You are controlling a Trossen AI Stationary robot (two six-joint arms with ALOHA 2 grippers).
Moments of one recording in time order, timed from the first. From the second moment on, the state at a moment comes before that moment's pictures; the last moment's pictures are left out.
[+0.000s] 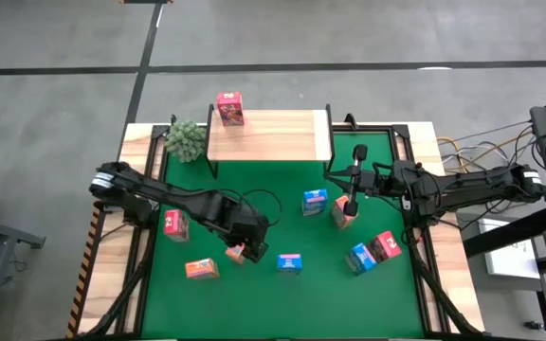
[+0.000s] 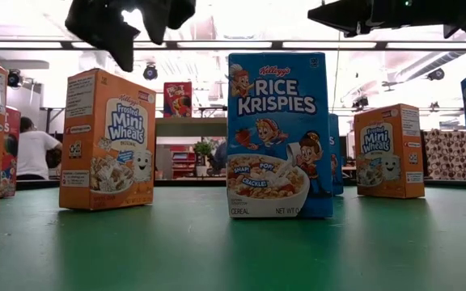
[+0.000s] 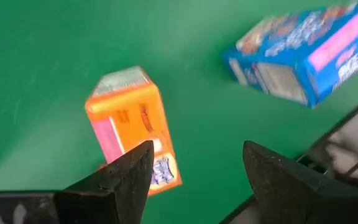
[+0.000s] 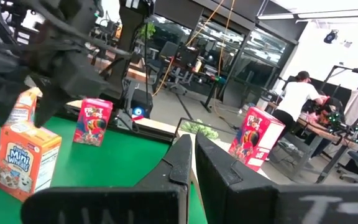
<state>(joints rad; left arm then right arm) -0.26 1.72 1.54 -1.11 0.10 -1.19 -0.05 0.89 0.48 0.50 0.11 -0.39</state>
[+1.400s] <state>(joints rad) -0.29 1.84 1.73 -1.38 -0.01 -1.24 -0.05 0.89 0.48 0.49 0.11 -0.40</state>
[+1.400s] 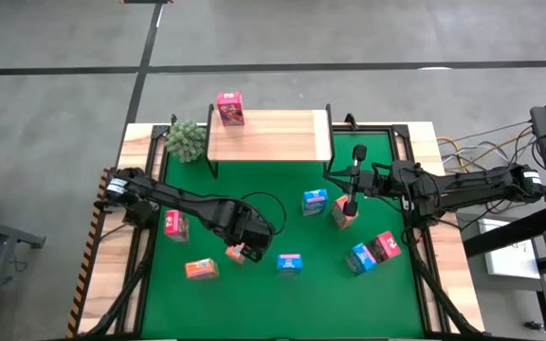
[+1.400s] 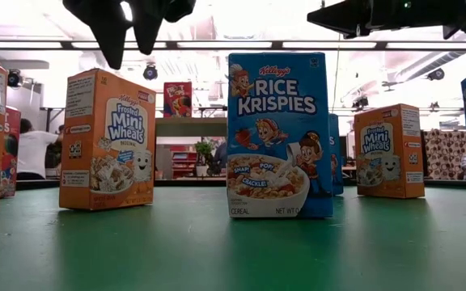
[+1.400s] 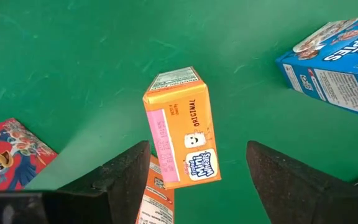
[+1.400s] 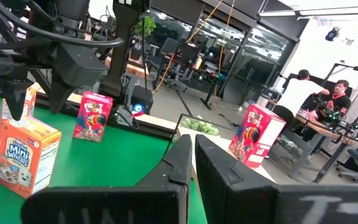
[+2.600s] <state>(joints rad) -0.29 1.79 1.52 -1.20 -0.03 -1.19 -0.05 0.89 0.48 0.48 0.11 -0.40</state>
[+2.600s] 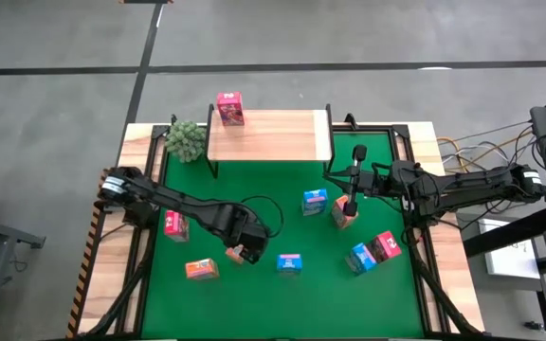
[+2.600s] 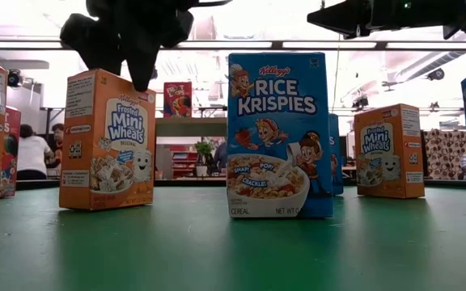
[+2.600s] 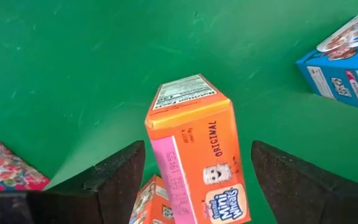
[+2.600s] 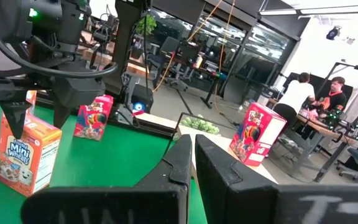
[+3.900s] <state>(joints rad) -0.29 1.78 1.51 -1.17 -0.03 -1.19 -0.05 0.89 0.48 0.48 0.11 -0.40</state>
